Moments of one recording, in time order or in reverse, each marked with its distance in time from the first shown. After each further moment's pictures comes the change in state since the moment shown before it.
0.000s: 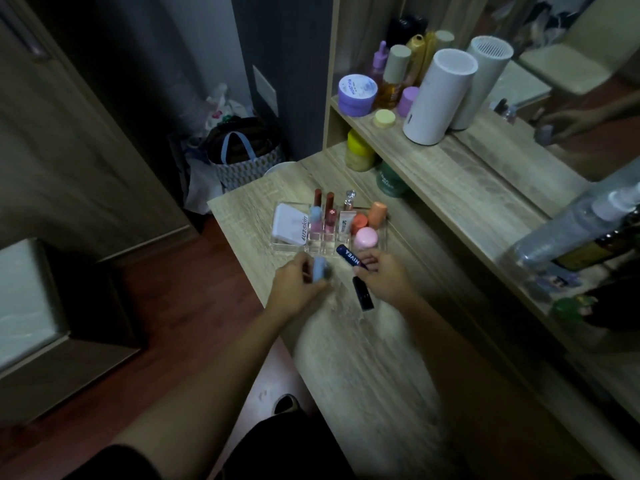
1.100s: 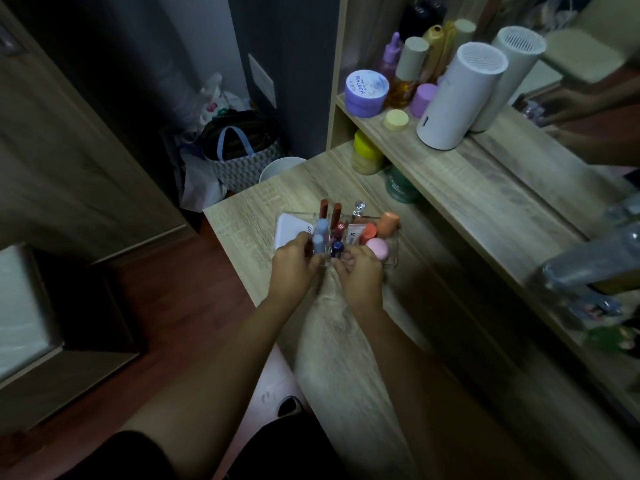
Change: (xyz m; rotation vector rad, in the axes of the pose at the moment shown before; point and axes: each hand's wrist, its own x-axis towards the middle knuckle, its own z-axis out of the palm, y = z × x) left_hand 0.063 0.003 -0.009 0.141 0.187 0.176; right_hand 0.018 -0.051 0.052 -0.043 0.295 -0.071
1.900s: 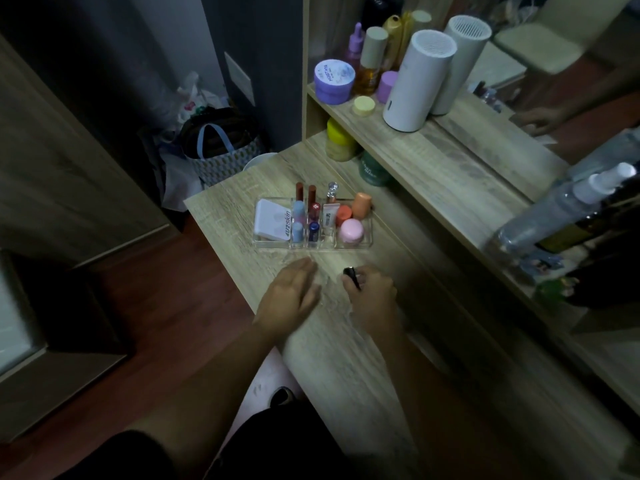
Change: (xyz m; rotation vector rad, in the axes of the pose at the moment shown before) left_hand -0.078 -0.022 0.022 0.175 -0.290 0.262; right_hand -0.055 0.059 -0.034 -0.141 0.029 0.160
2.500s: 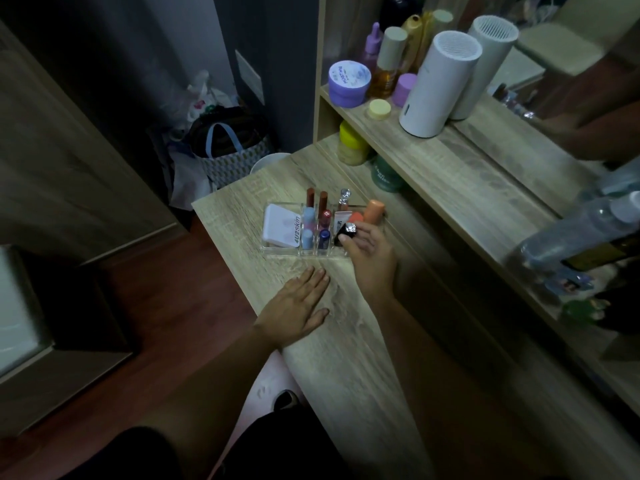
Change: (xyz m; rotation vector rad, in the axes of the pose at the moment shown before) left_hand 0.007 -0.029 0.009 0.267 -0.200 0.227; right_hand 0.050 -0.045 0.005 0.688 0.058 -0.073
